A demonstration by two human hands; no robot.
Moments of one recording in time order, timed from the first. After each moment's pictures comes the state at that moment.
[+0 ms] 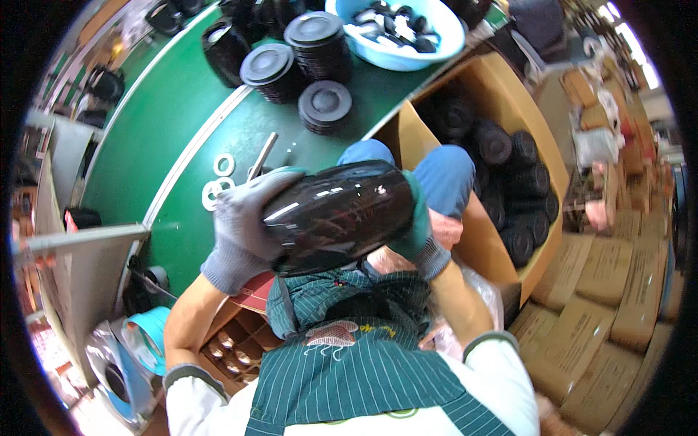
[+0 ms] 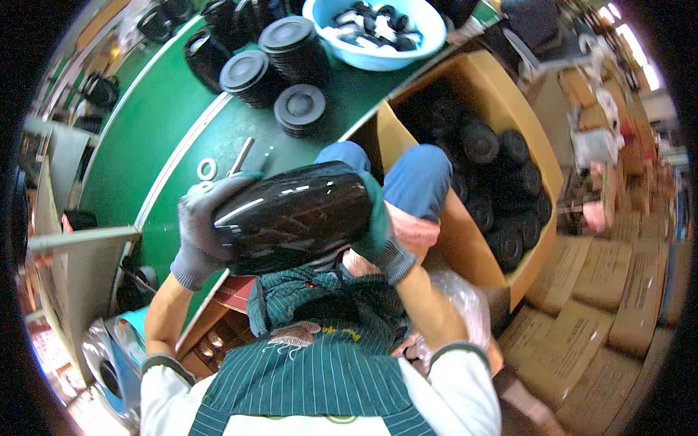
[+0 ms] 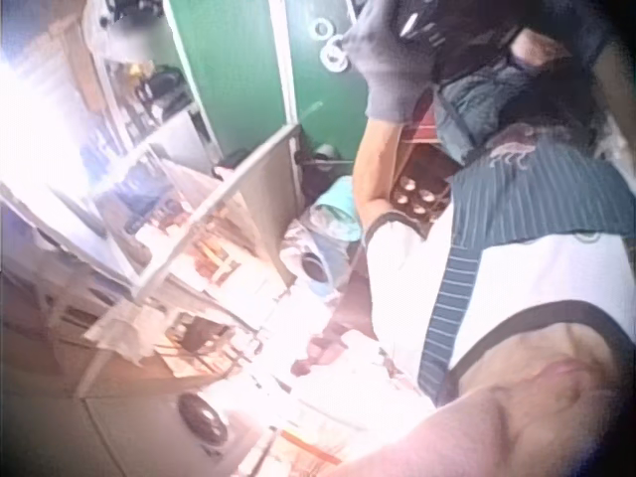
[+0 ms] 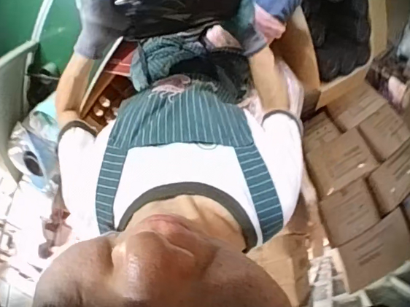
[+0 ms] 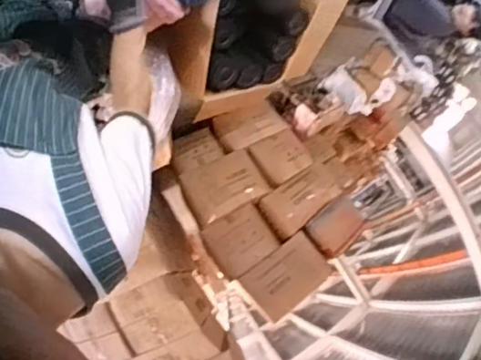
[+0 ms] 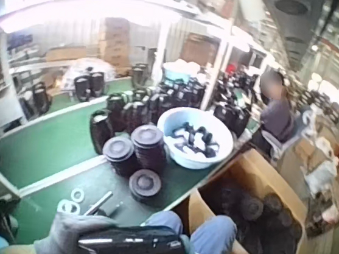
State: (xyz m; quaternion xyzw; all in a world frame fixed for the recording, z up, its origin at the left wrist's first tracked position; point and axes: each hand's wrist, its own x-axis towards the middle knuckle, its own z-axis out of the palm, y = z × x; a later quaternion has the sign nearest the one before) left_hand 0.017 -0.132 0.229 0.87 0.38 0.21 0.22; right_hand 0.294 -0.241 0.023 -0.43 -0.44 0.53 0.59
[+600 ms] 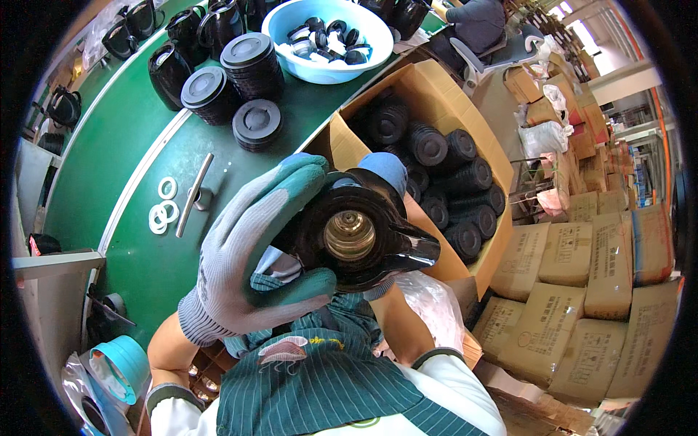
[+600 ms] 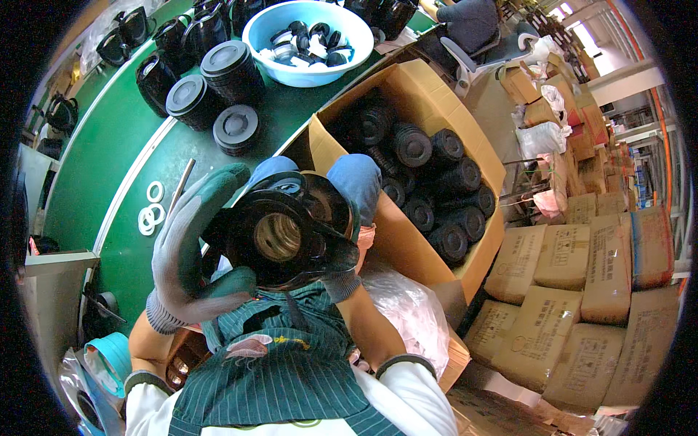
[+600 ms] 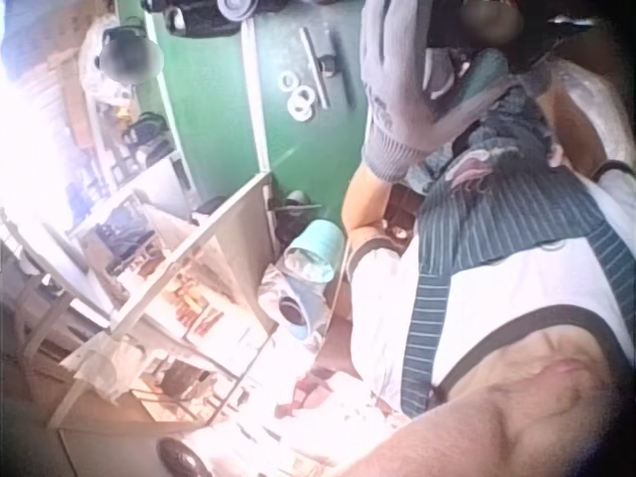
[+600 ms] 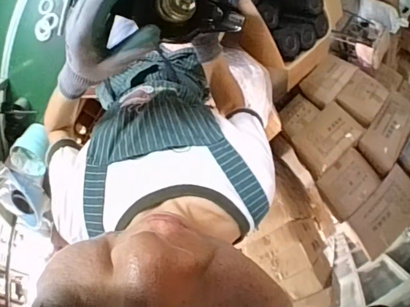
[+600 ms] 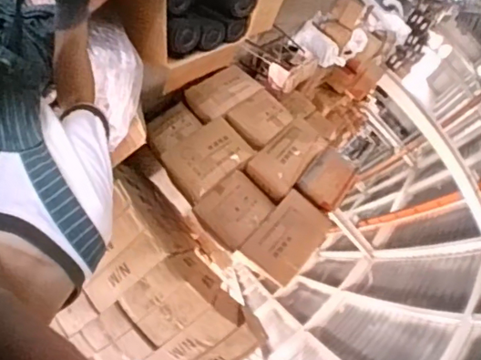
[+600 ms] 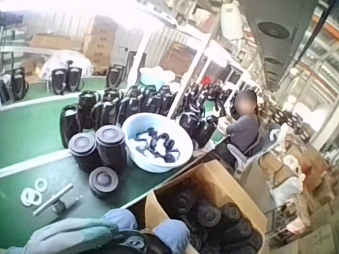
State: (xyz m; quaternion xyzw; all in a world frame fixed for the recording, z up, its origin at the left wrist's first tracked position) left_hand 0.084 -0.175 0.270 0.84 0.13 0.39 0.35; right_hand 0.304 -0.280 0.040 -0.20 -0.18 0.56 0.78
